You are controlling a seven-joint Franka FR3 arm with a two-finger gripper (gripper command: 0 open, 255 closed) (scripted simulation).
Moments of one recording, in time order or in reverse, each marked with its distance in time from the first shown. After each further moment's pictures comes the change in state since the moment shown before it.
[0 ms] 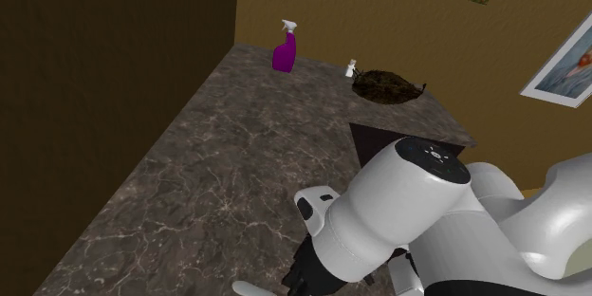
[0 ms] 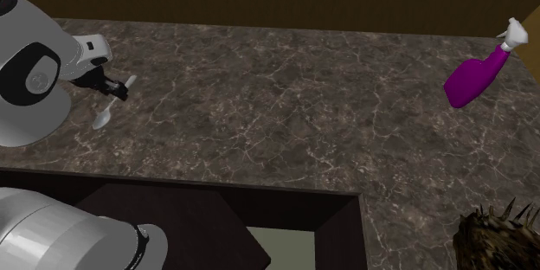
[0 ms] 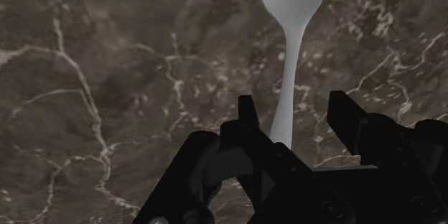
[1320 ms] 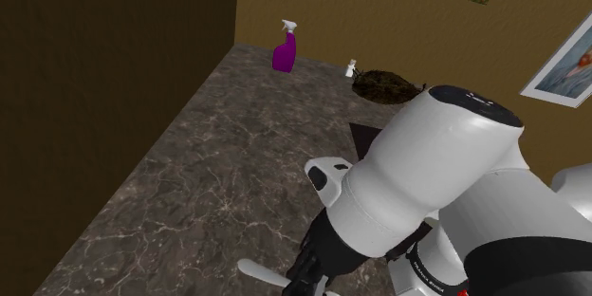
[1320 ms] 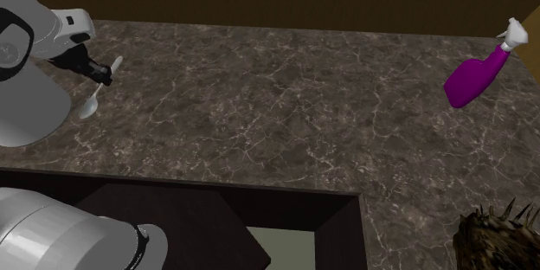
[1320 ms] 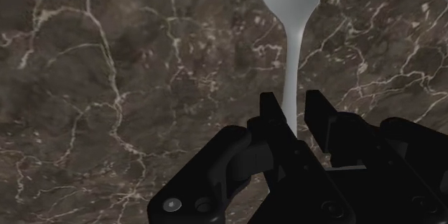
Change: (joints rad) arm -0.001 -0.141 -0.076 0.081 -0.056 -0.222 0.020
